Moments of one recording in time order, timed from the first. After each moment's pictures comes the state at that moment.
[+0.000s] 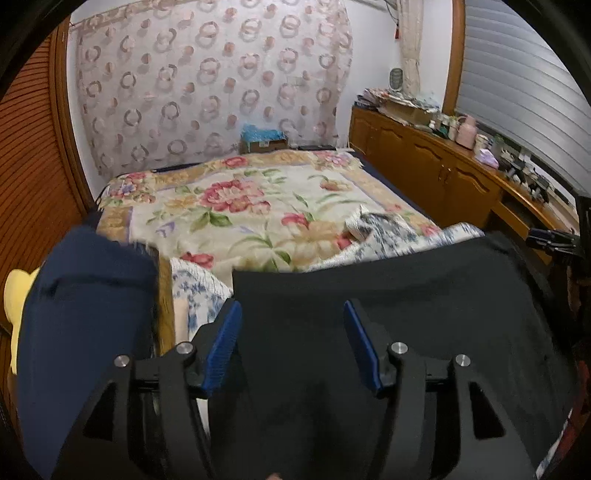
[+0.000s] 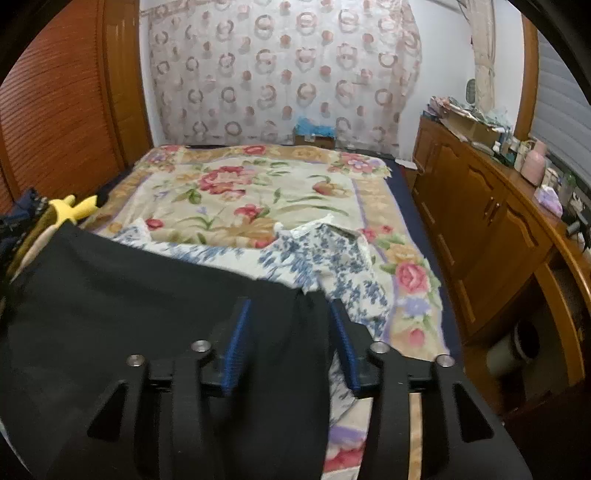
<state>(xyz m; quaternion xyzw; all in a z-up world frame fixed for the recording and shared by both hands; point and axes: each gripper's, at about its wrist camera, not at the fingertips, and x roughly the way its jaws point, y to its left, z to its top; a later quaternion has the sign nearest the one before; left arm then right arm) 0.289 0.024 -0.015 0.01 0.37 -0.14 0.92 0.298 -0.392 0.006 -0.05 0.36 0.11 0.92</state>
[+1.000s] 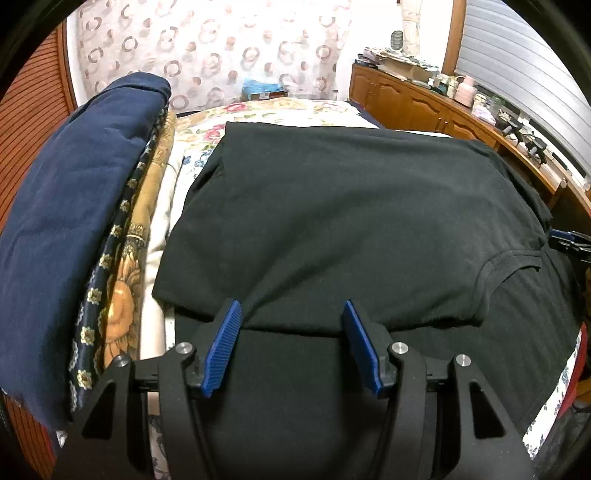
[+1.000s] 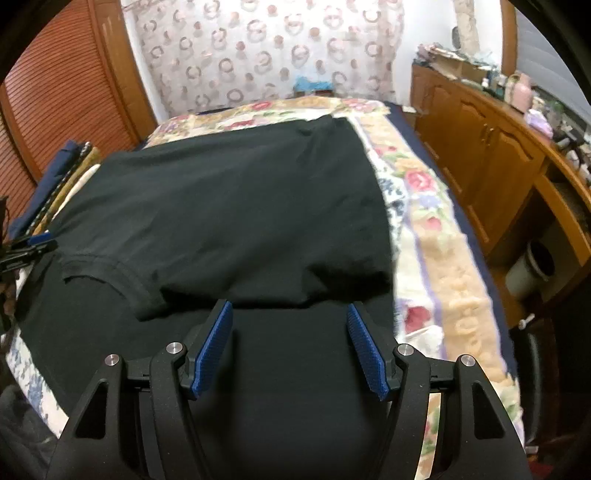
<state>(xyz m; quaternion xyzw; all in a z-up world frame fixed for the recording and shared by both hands) 0.178 0.024 -0.081 0.02 0.43 -0.13 0.89 0.154 -0.378 -0.046 0.01 0.44 0.10 0.89</state>
